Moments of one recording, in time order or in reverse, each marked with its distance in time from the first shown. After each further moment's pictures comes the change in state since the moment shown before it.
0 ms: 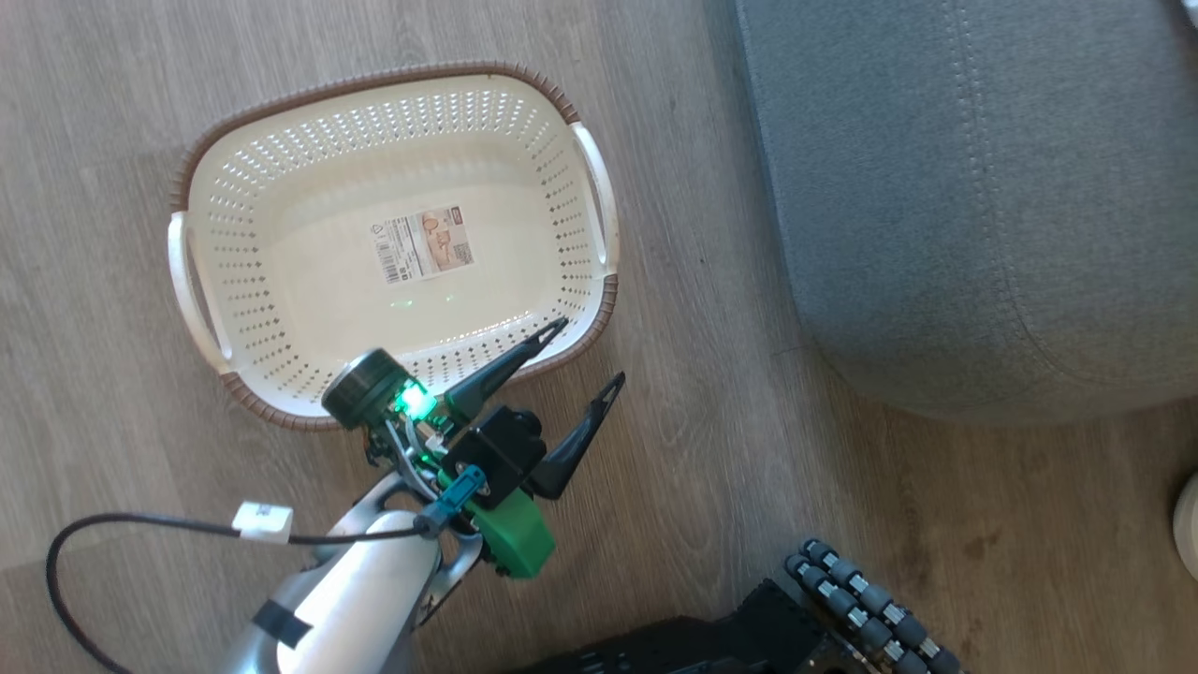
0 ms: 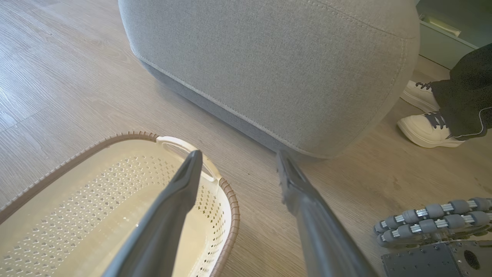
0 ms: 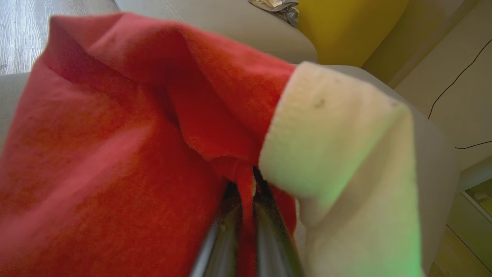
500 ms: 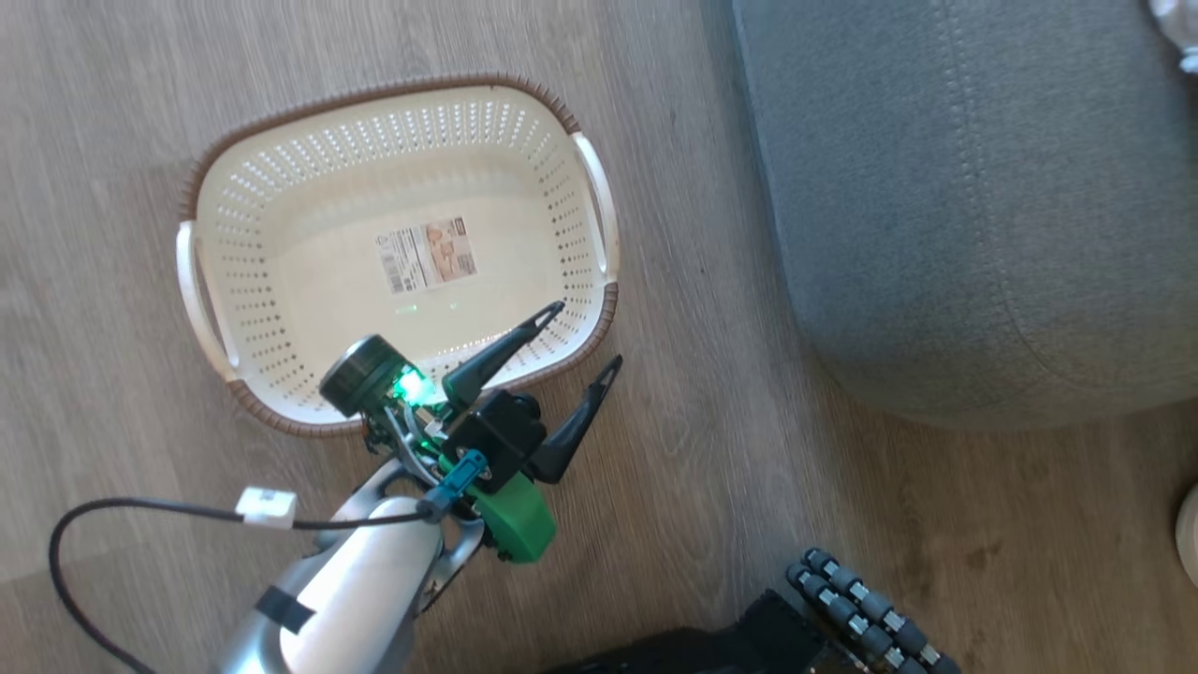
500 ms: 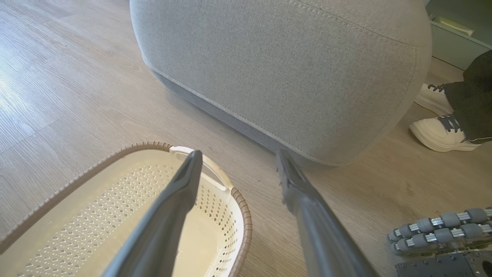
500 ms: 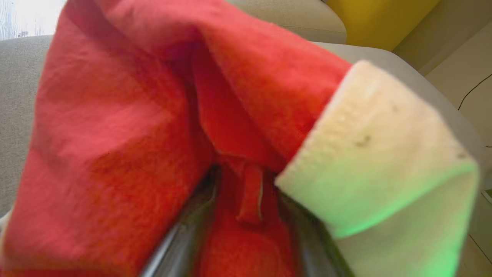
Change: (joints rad) left arm -0.033 -0.006 -0.005 0.024 -0.008 0.016 0.000; right arm -0.012 0.050 0.110 0.040 0.021 0.000 0.066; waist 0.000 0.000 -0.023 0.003
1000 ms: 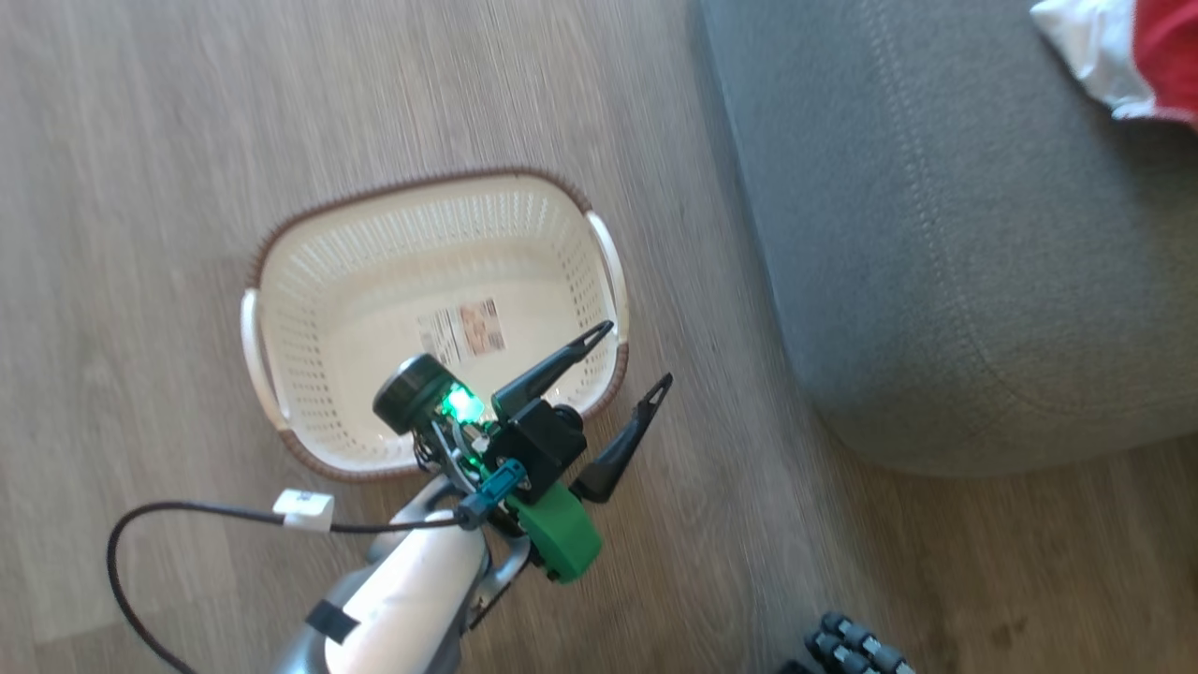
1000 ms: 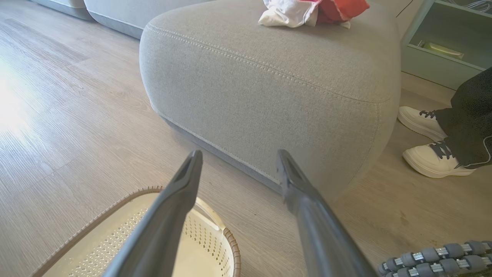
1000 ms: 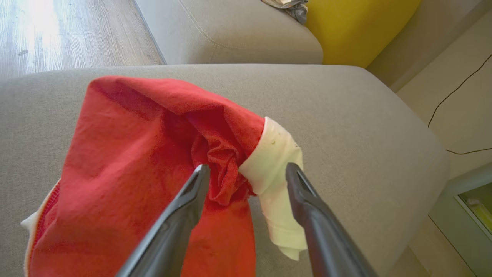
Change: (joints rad) left arm 0.011 -0.072 -0.023 0.022 -0.044 -0.008 0.000; right arm 0.004 -0.068 0.092 0.007 0.007 0.000 0.092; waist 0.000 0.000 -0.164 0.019
